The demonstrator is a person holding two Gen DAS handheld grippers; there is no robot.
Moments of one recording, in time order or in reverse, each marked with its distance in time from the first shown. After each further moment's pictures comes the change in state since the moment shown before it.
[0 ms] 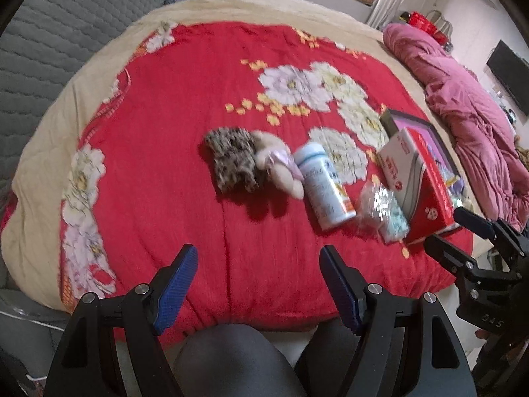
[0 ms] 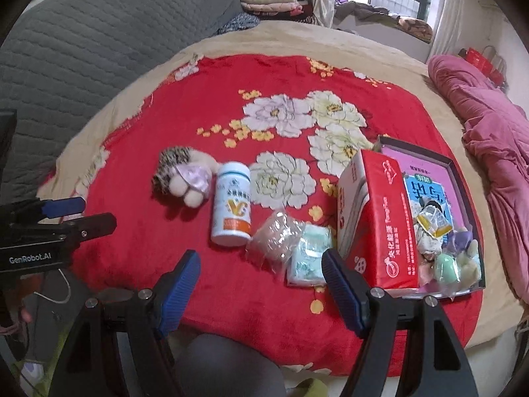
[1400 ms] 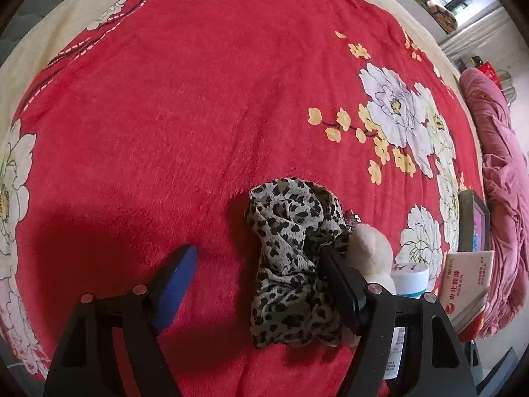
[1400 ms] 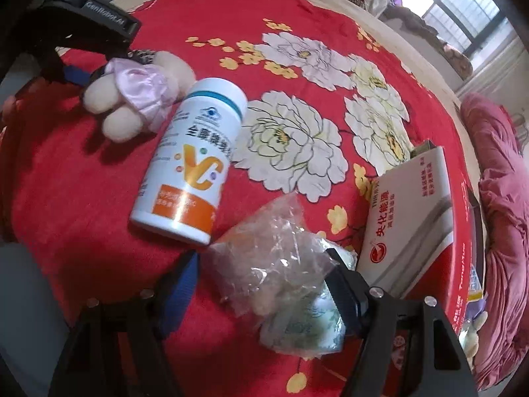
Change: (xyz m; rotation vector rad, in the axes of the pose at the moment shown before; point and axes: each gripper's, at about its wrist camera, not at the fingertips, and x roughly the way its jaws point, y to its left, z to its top) left arm 0.160 0.075 0.108 -0.348 0.158 0.001; right arm 0.140 0.011 0.006 -0.289 0.175 -0.134
